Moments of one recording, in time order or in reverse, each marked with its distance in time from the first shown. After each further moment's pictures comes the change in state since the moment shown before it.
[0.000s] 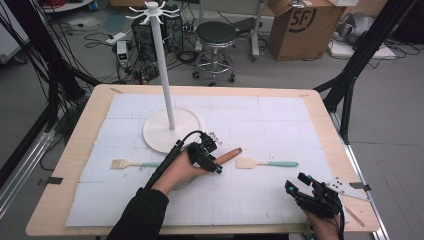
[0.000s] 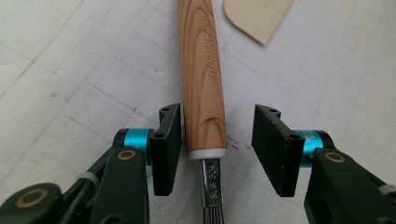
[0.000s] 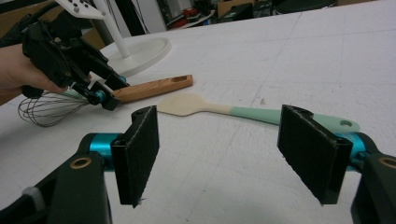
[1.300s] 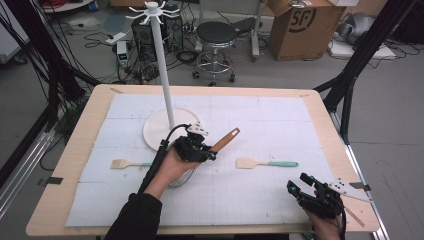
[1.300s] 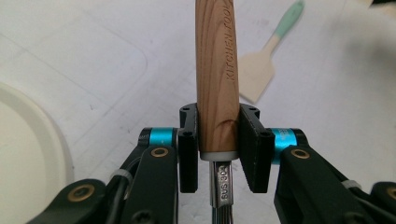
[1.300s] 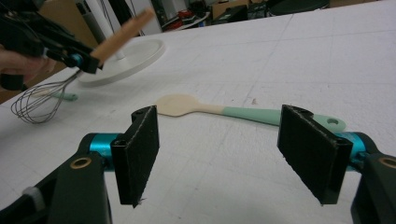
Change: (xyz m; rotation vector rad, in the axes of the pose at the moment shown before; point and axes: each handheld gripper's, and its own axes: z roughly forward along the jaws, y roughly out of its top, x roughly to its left) left arm 0.004 -0.018 -0.058 -0.356 0.015 -0.060; right arm -0.002 -0.001 -0.003 -0.006 -0.020 0.005
